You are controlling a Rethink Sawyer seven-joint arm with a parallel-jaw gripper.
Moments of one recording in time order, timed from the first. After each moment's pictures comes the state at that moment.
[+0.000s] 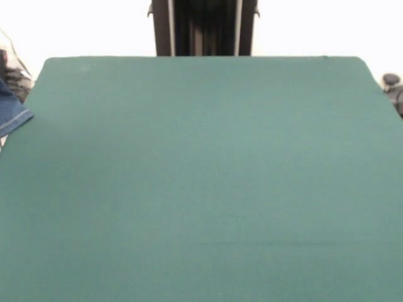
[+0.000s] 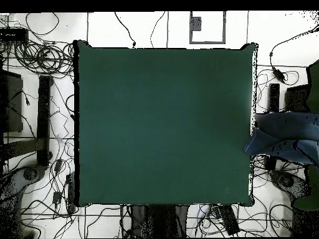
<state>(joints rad) -0.73 -1.17 0.00 1.09 -0.47 1.18 1.02</state>
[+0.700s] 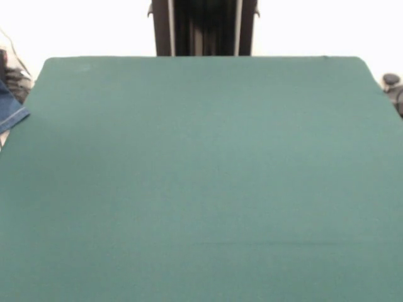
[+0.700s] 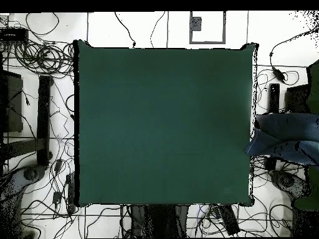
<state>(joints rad) -0.74 -1.17 0.01 1.09 -0.47 1.18 1.02</state>
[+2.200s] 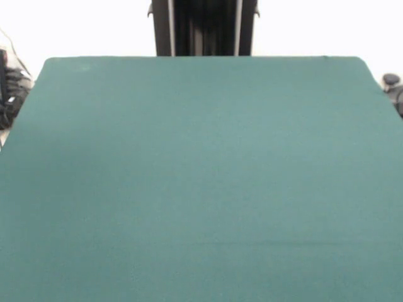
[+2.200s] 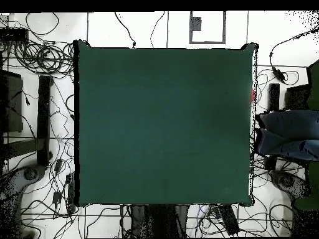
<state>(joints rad) -0.74 -1.18 0.03 1.11 -0.46 1.12 1.01</state>
